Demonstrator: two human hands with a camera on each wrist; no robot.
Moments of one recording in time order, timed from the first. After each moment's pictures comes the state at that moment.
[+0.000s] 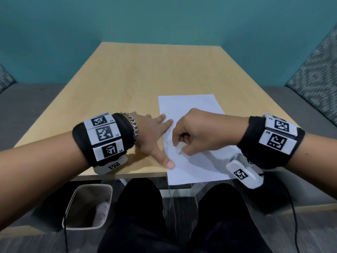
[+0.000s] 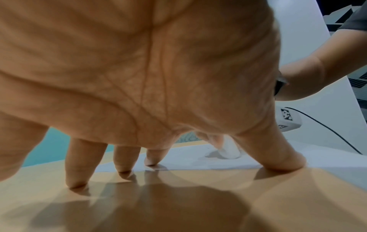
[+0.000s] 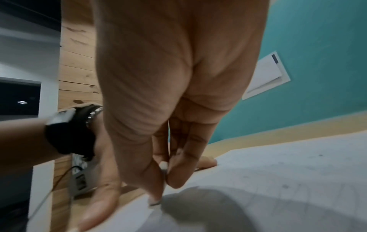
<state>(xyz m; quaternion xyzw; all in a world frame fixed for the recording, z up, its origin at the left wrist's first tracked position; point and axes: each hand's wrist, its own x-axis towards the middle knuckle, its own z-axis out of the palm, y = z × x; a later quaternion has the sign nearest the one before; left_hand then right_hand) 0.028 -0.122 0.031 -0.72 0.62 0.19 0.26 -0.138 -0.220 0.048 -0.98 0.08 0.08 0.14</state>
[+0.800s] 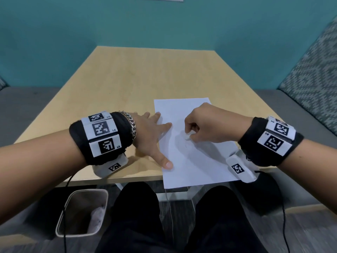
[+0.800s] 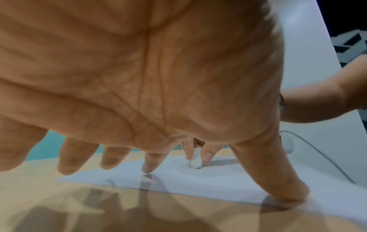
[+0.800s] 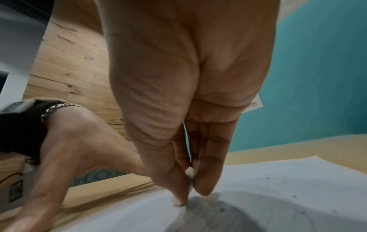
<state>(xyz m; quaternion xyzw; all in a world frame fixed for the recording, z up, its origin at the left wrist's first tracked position) 0.024 -0.130 0.040 -0.72 0.61 0.19 0.28 -0.154 -0.252 0.044 -0.97 0.21 0.03 0.08</state>
